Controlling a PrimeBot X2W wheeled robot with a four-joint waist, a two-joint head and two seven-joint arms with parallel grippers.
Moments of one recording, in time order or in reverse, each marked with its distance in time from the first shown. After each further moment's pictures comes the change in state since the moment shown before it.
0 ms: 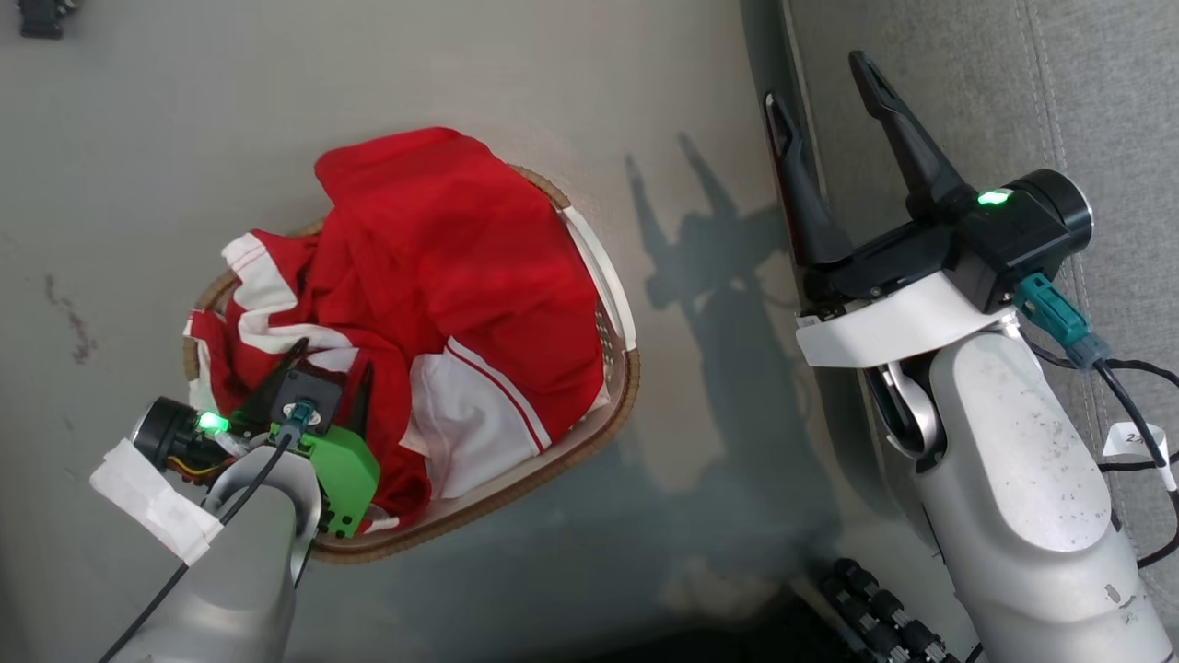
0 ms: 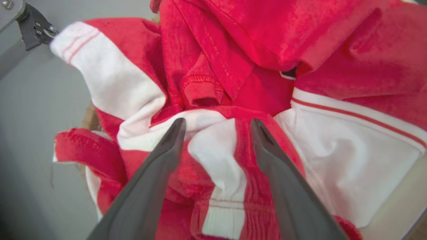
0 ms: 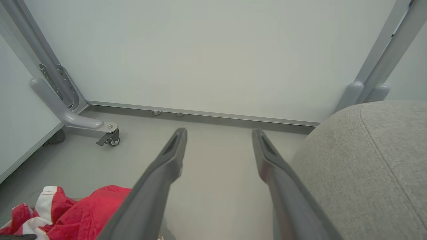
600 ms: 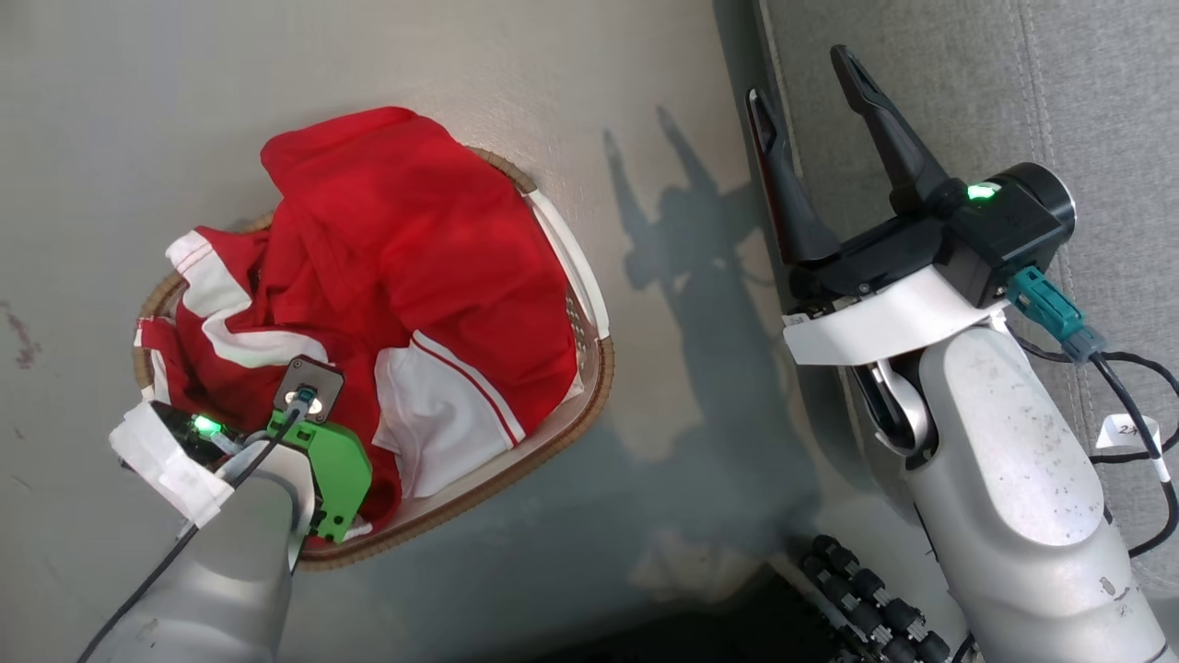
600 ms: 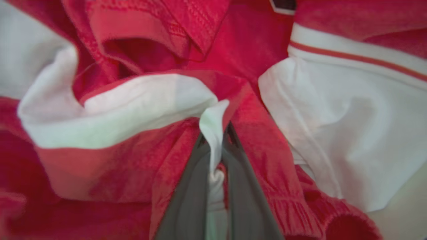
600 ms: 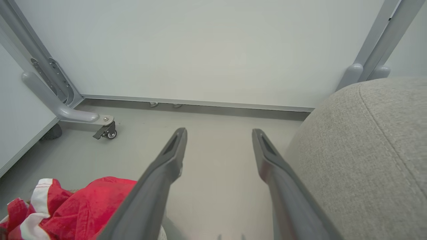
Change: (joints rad) left arm -0.130 -0.024 -0.053 0.279 0.010 0.017 0.044; right arm -0.016 0.000 0.030 0.001 0.043 0.000 0.000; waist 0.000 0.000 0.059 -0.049
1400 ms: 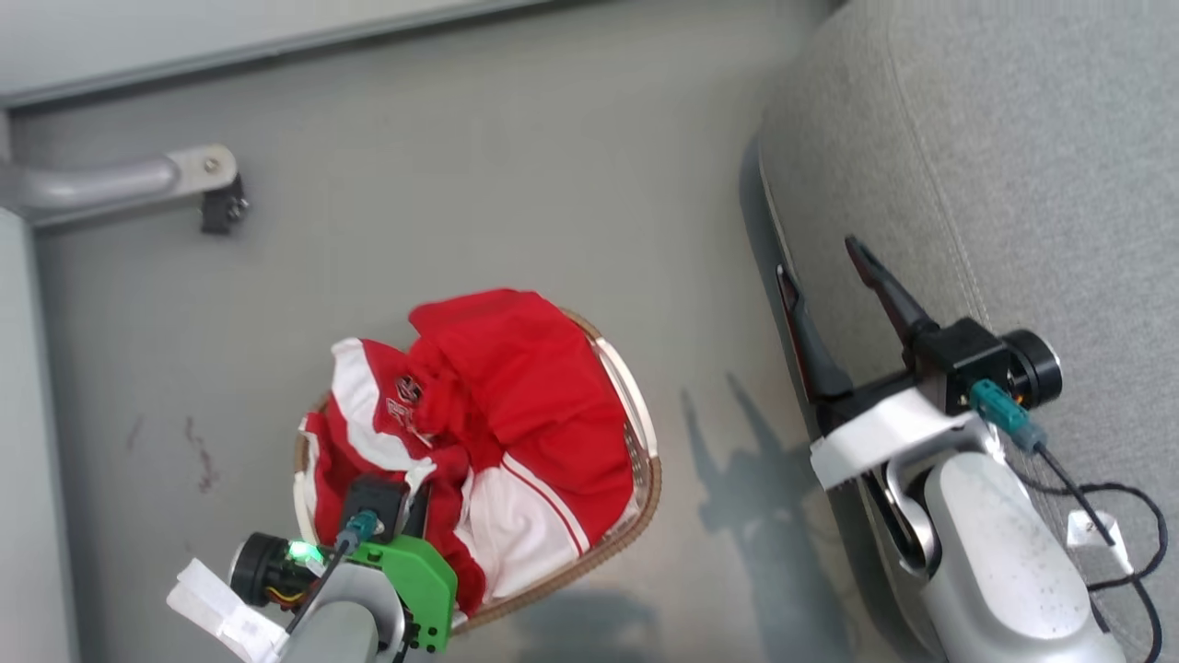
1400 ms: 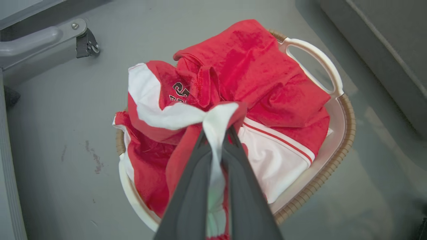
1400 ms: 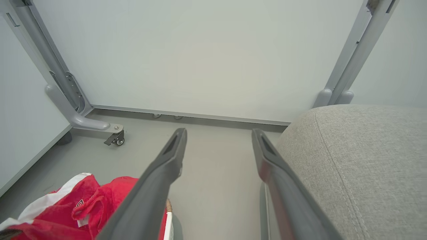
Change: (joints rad) left arm 0.320 -0.092 0.041 -0.280 -0.174 -0.019 -0.043; right arm 0.195 0.001 -0.065 0.154 -0.075 0.000 0.000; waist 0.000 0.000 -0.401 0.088
